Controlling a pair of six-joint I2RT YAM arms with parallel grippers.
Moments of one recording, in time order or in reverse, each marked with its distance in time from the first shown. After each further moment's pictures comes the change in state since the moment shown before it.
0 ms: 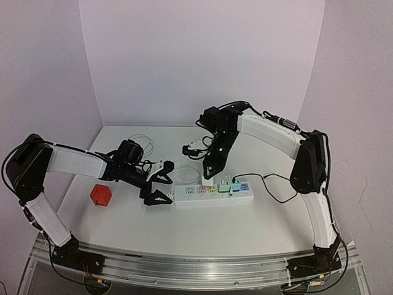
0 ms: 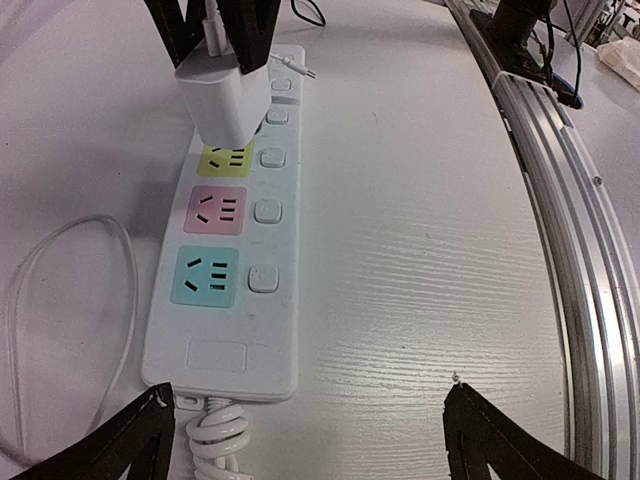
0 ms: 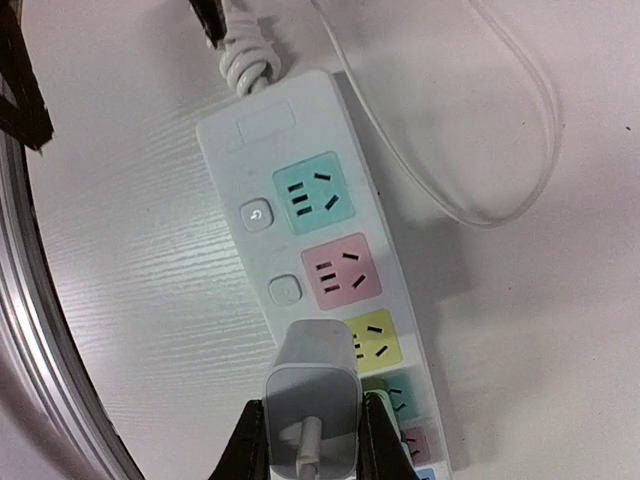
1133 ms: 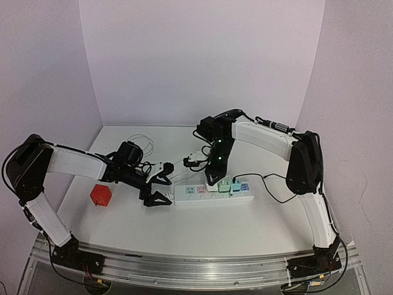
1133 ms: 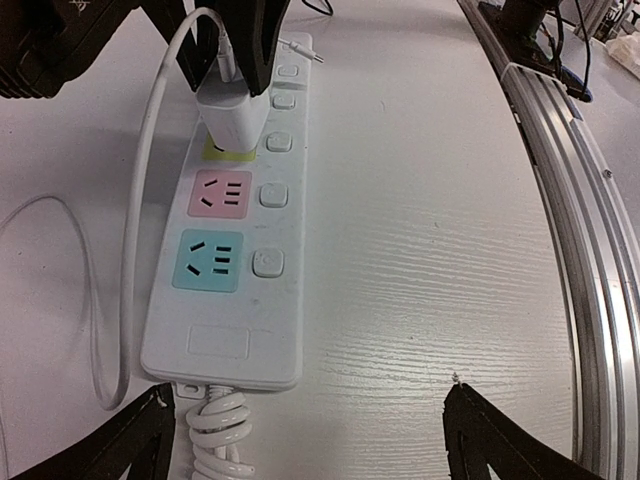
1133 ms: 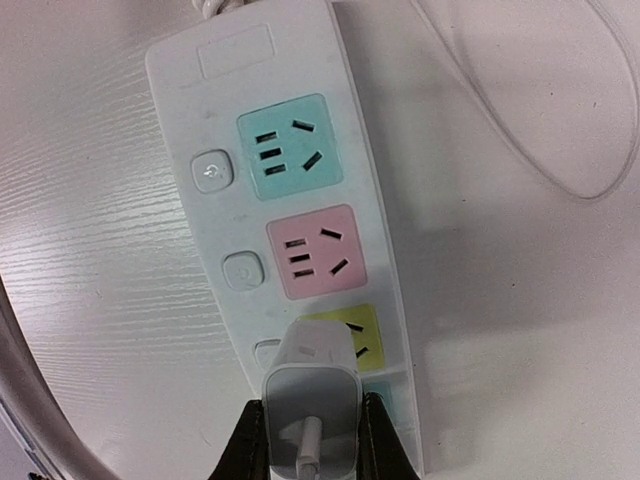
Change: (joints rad) left arm -0.001 0.000 -0.019 0.014 -0.026 0.002; right arm 0.009 0.044 -0.053 0.012 0.114 -0.119
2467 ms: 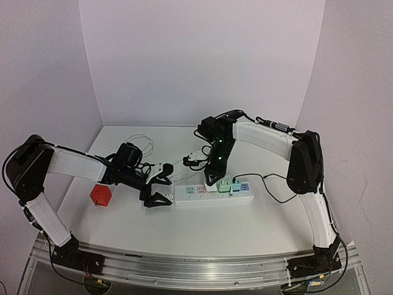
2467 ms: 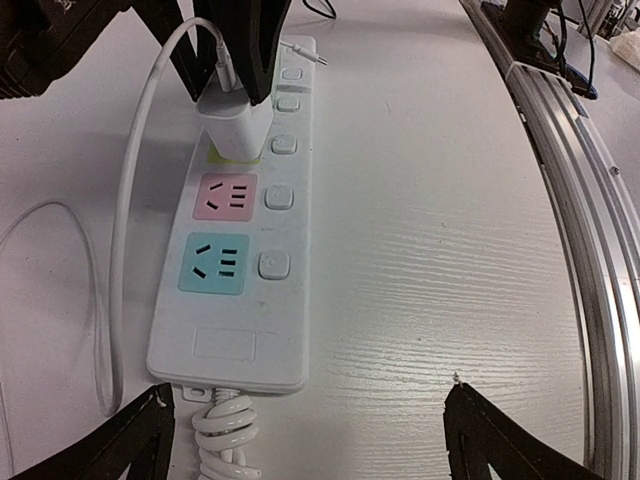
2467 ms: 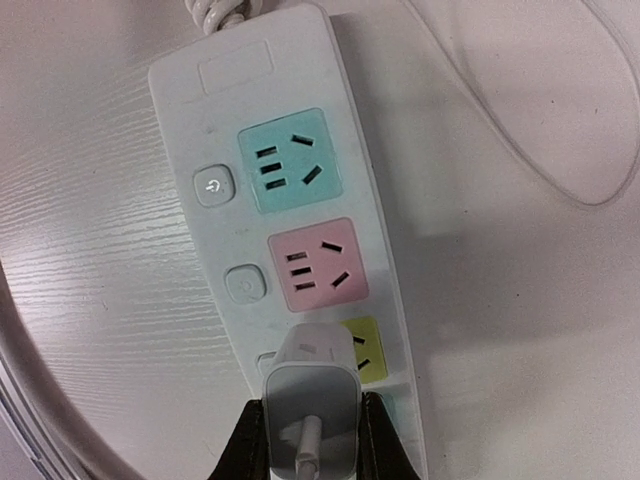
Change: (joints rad) left arm 0.000 0.000 -0.027 0.057 -0.007 0.004; right arm -0.002 -0.004 -0.028 0.038 -0.046 0.010
